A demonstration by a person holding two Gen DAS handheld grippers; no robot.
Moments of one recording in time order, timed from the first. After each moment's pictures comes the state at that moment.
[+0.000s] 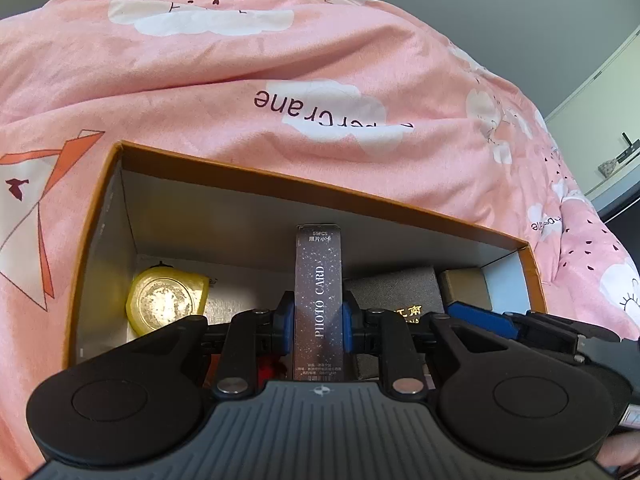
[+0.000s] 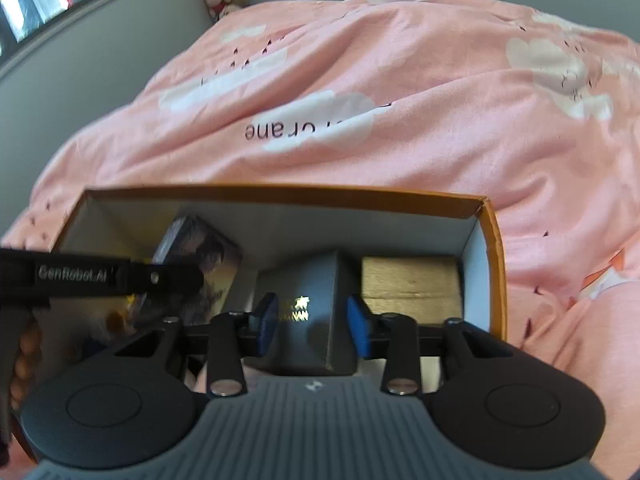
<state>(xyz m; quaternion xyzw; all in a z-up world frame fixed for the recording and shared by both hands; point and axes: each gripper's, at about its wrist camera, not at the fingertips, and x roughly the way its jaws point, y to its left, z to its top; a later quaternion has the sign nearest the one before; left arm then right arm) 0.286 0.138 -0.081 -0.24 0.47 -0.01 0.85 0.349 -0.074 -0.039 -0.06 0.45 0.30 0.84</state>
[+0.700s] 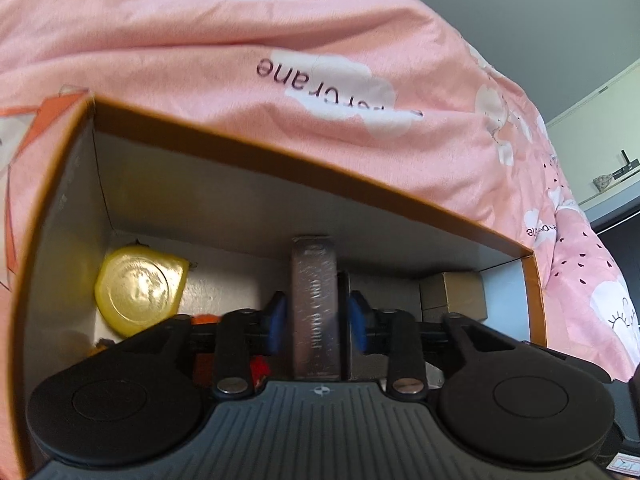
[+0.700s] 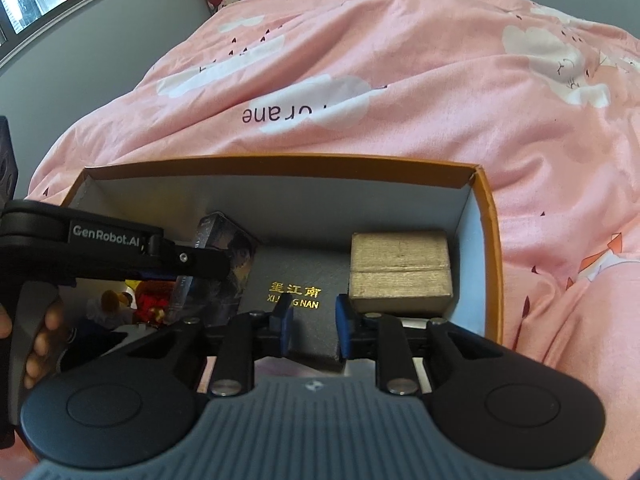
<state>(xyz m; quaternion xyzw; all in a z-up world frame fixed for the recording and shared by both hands) 0.294 0.142 -0.097 -0.28 0.48 -0.01 0.83 0.341 -0.083 -0.046 -0.05 0.46 0.30 0.83</state>
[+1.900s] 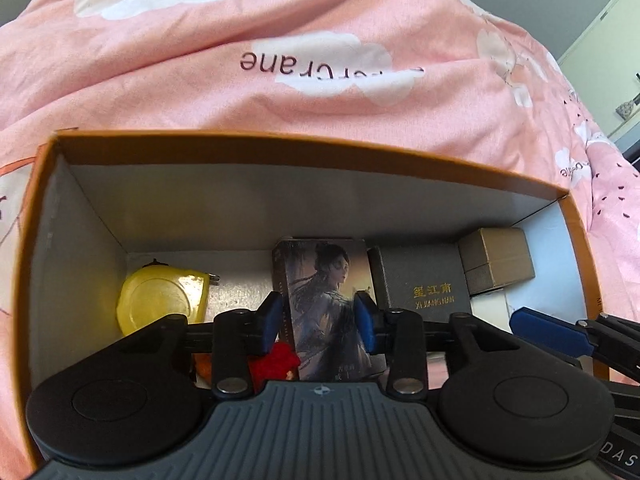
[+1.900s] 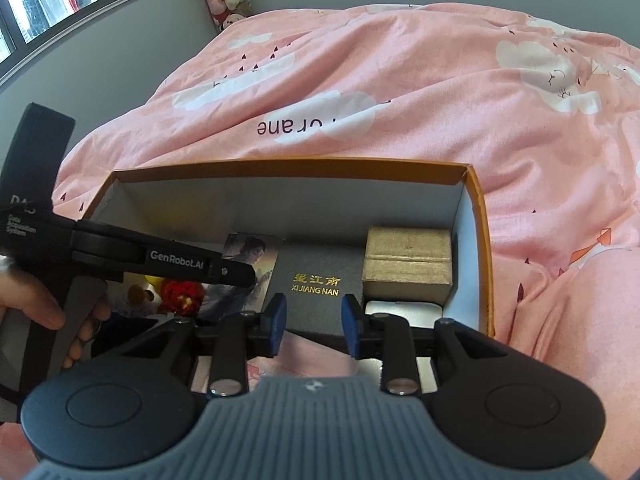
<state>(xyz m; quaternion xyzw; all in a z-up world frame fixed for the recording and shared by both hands) 0.296 0.123 -0.100 -0.17 0.52 -0.01 0.84 0.314 -0.094 -0.031 -0.04 0.44 0.31 0.84</state>
